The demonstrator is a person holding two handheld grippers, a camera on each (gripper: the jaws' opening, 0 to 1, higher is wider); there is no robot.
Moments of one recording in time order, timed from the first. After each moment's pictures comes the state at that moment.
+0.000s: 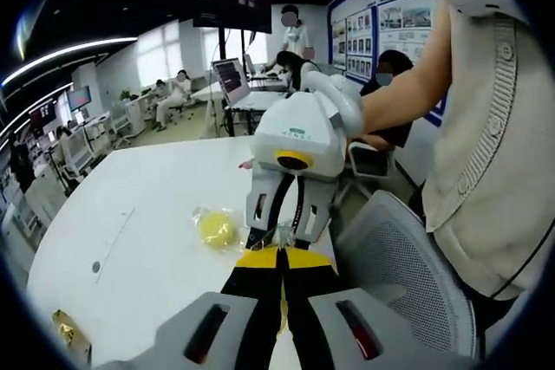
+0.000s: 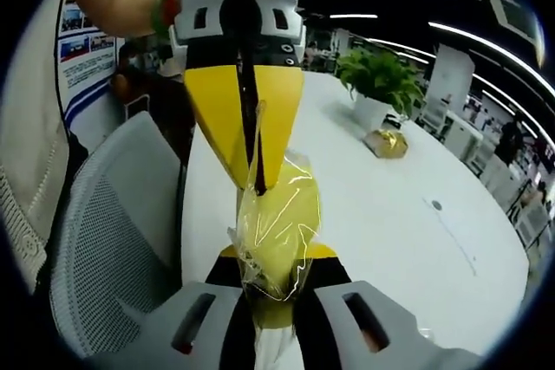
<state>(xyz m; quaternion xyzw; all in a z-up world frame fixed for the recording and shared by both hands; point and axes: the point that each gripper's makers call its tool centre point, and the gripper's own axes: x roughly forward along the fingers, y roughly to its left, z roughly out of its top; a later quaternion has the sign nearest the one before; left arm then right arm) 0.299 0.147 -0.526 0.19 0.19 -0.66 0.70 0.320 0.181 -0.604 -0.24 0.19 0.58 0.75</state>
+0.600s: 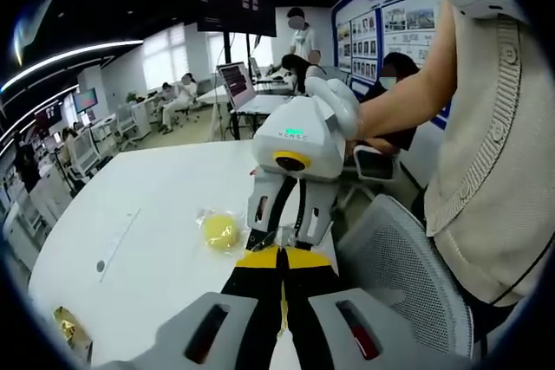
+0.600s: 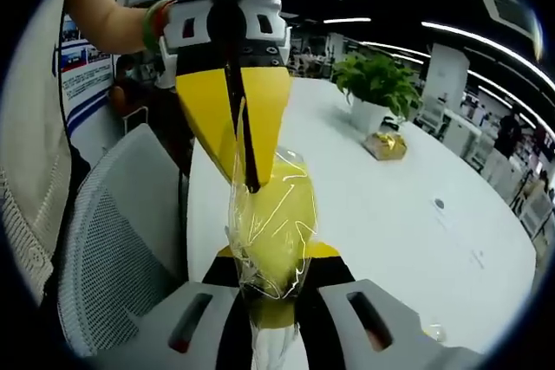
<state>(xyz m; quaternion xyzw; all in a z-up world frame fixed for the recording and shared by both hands) 0.294 0.150 -0.521 0.19 0.19 -0.65 0.72 0.317 0.184 -0.600 -0.22 0.19 0.58 0.76</state>
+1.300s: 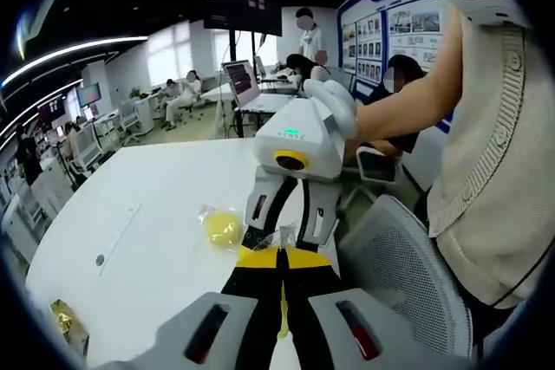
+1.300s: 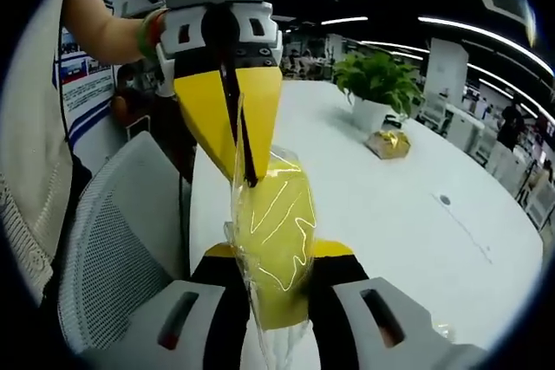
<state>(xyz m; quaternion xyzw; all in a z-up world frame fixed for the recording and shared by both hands) 0.298 0.155 -0.523 0.18 0.19 -0.64 0.72 0.316 0.188 -0.602 -0.18 0.20 0.59 0.76</state>
